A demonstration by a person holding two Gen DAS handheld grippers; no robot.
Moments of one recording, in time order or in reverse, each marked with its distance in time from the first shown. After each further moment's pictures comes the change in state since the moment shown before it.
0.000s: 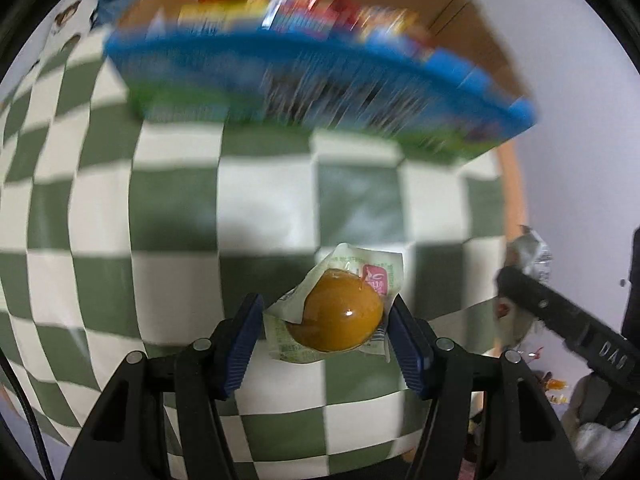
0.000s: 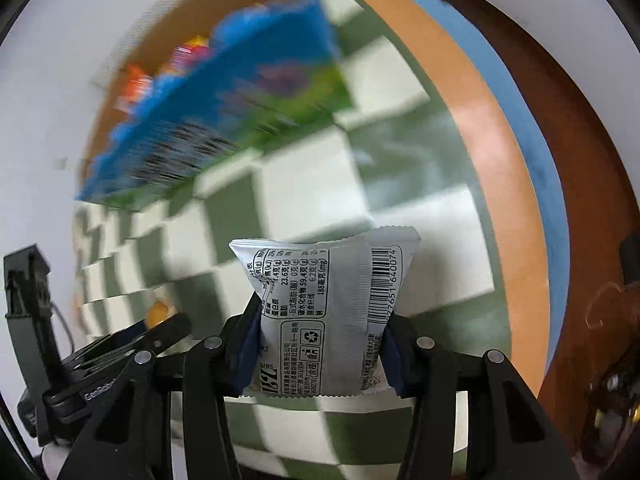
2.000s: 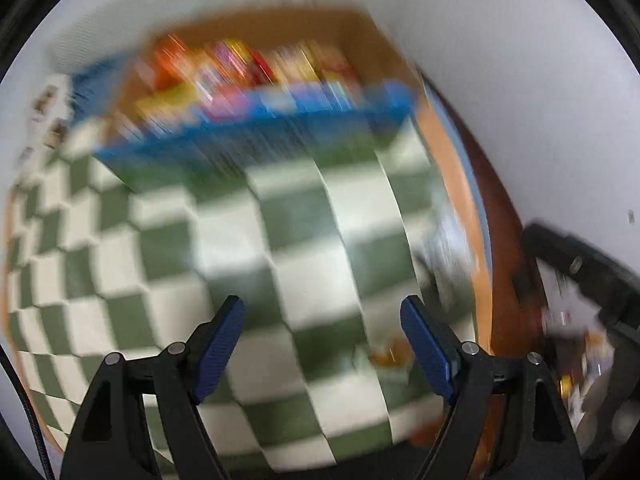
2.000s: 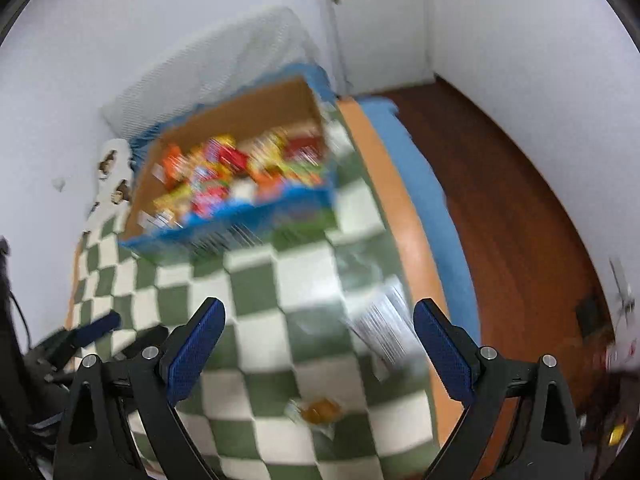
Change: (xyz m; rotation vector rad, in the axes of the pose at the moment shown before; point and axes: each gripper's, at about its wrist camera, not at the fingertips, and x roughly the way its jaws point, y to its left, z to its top) left arm -0.014 -0.059 -0.028 0.258 -0.030 0.077; right arm -0.115 -0.003 -0.028 -0.007 -0.237 -0.189
